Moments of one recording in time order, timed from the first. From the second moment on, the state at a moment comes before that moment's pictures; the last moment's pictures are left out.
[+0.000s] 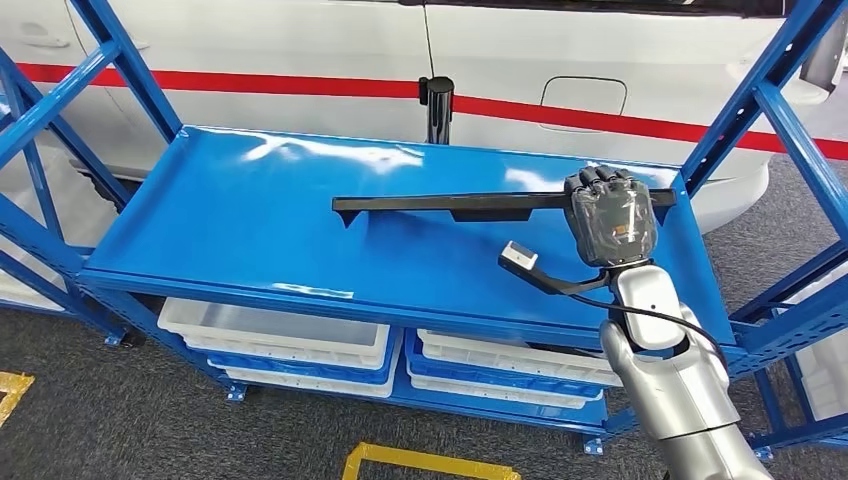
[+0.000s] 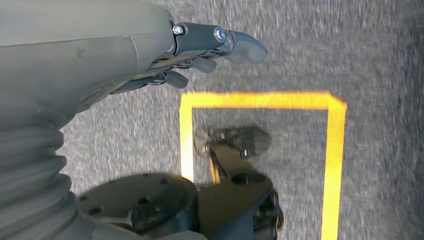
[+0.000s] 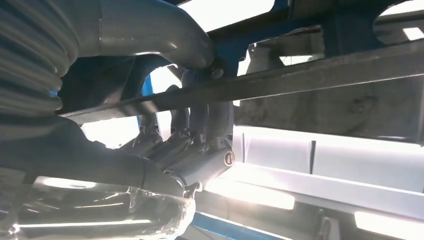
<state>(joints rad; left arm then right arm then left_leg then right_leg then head) -0.06 -0.06 -0.05 -0.19 0.16 0.24 -0.40 -0.53 -0.19 0.48 -1.34 1.43 -0.48 -0.08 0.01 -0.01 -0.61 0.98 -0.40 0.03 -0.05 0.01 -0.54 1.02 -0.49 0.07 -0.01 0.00</state>
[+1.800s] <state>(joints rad) -0.08 -0.05 -0.06 -0.19 0.13 0.23 -0.39 -0.48 -0.17 0.50 -1.50 1.17 -0.34 -0.31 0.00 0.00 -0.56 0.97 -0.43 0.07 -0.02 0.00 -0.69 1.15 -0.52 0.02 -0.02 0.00</state>
